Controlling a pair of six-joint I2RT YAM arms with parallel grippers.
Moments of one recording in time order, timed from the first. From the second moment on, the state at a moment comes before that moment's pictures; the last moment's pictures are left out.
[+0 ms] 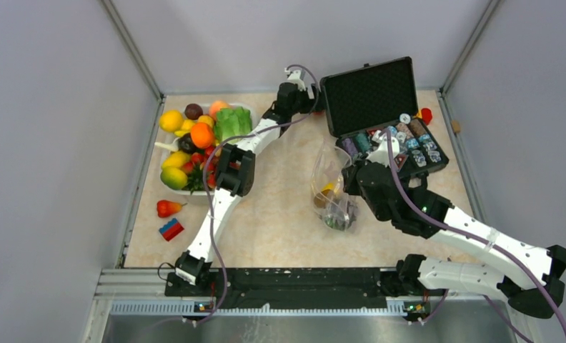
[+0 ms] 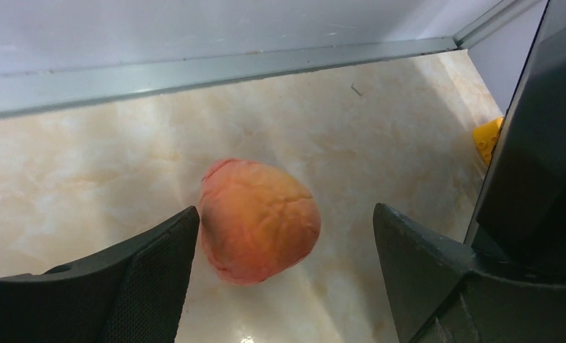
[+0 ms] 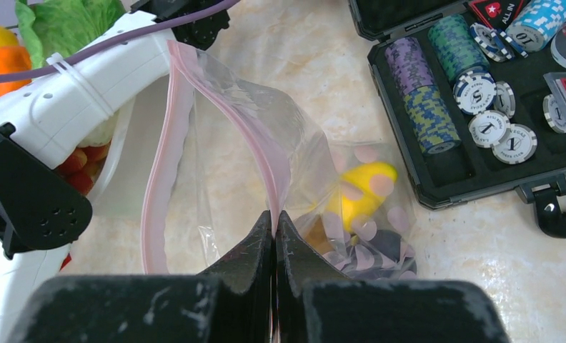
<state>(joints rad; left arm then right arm) -0.45 2.81 2.49 0.12 0.25 -0.48 1.04 0.92 1.00 -0.56 0.72 0.73</state>
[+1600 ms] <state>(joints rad) -0.48 2.84 2.51 0.03 -0.05 -1.05 1.04 0.88 1.05 -0.59 0.74 0.71</state>
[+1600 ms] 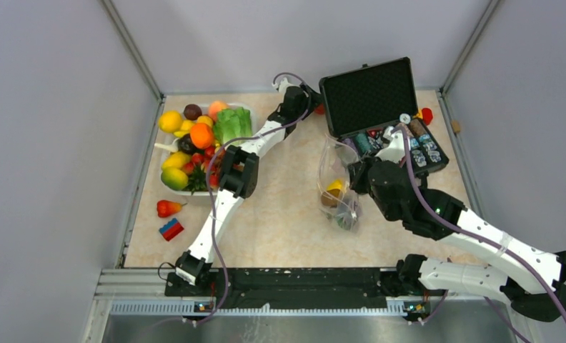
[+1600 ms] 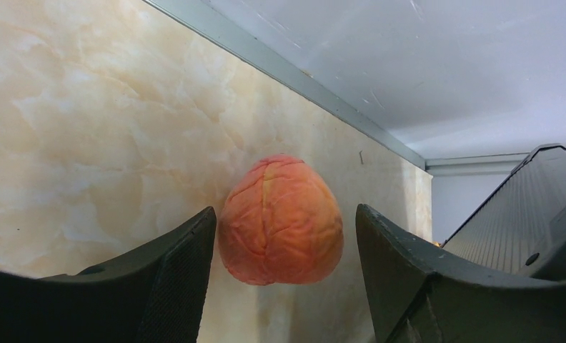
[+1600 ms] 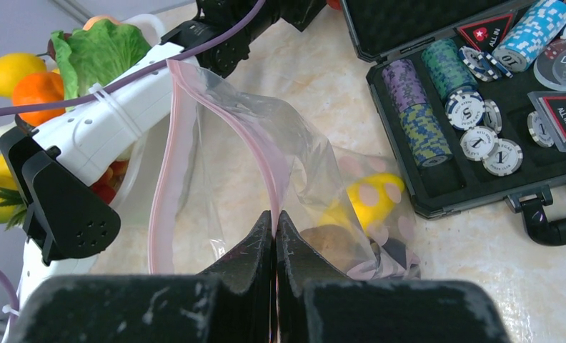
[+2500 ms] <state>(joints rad) -0.51 2.83 2.42 0.14 -0.09 -1.11 1.04 0.88 1.05 -0.59 0.74 0.71</state>
